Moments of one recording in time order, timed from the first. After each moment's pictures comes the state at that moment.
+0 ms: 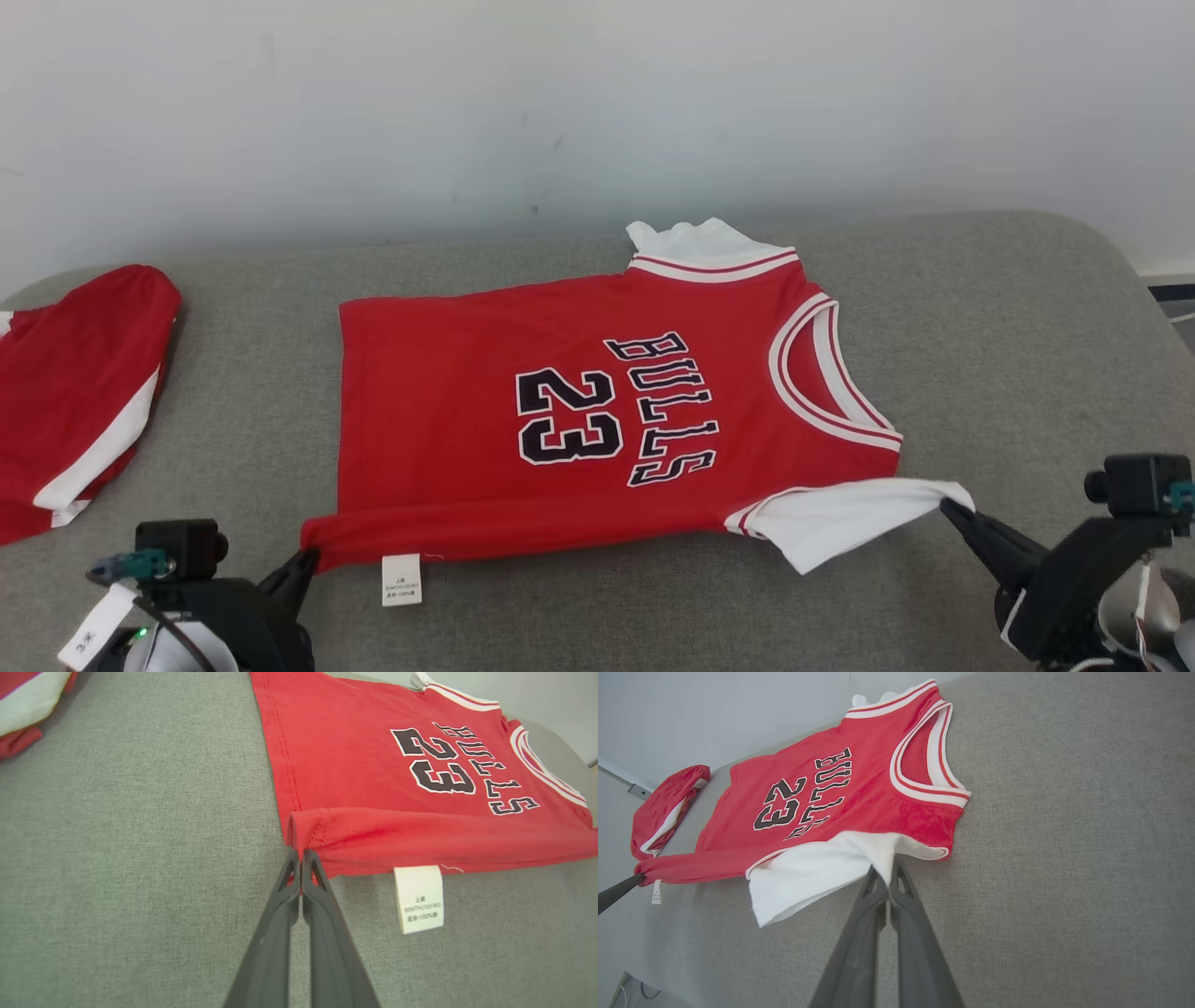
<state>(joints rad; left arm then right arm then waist) -0.20 0.31 -0.31 0.40 -0.55 -0.09 0.25 -0.03 -0.47 0.18 0.06 0.94 0.05 0.35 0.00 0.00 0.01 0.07</state>
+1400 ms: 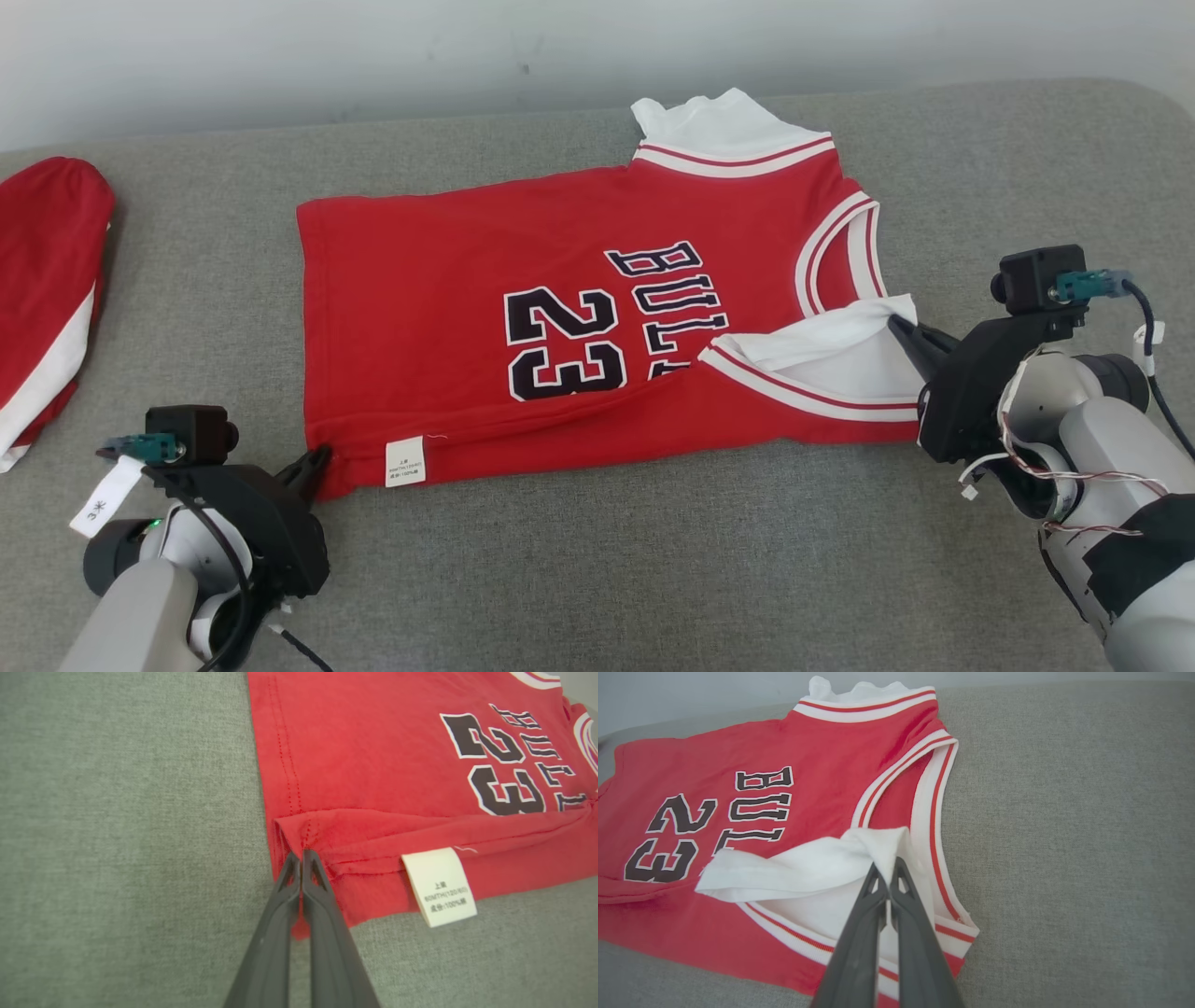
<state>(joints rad) -0.46 0.27 -0.34 0.58 -0.56 -0.11 0.27 -0.61 -0.34 0.38 0.54 0.71 0.06 0.30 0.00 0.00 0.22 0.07</state>
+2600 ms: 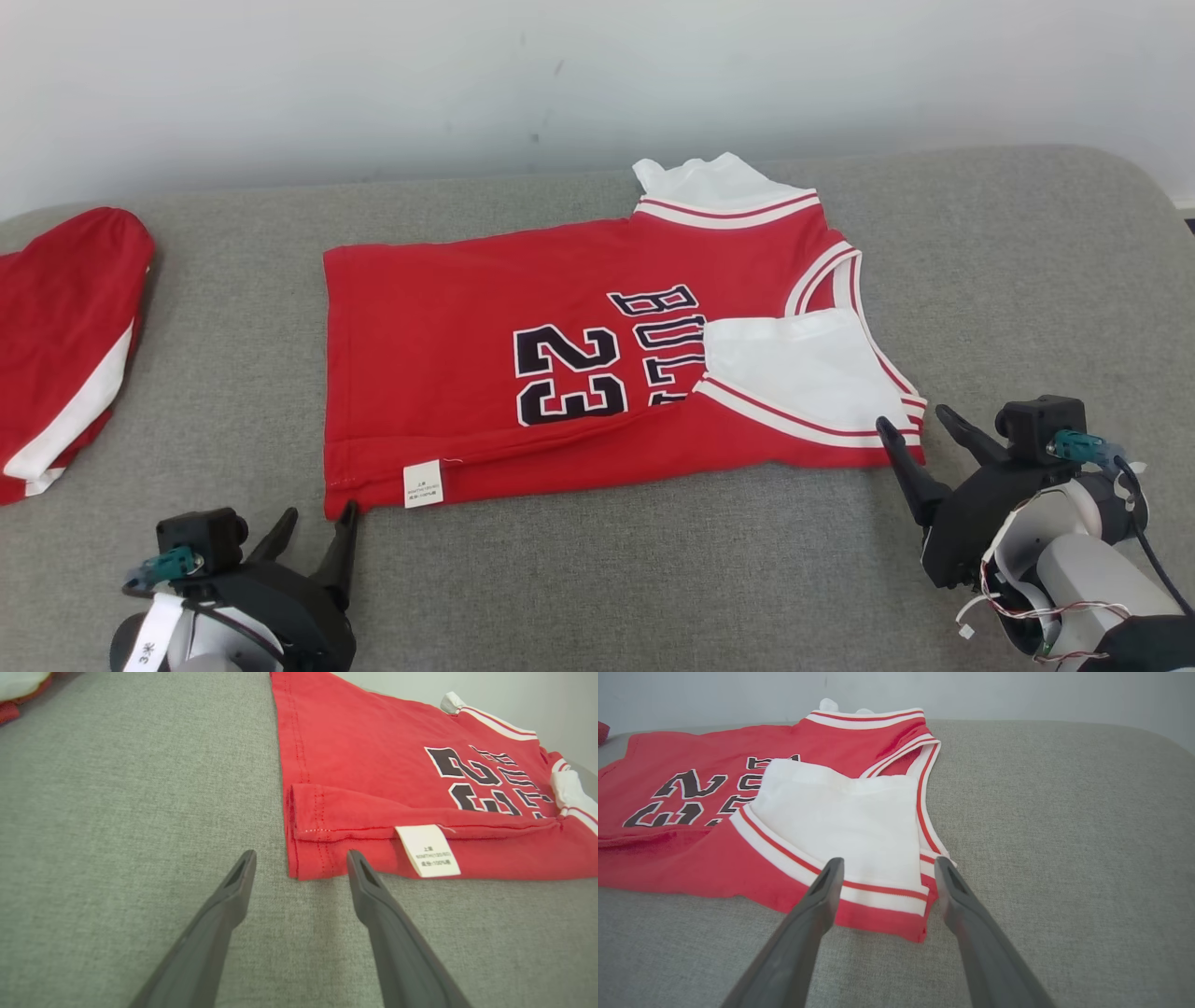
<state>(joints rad) -0.33 0.21 -0.34 0.65 -0.52 -0.07 -0.05 -0.42 -0.32 0.41 0.63 0.60 0.08 -0.07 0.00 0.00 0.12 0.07</state>
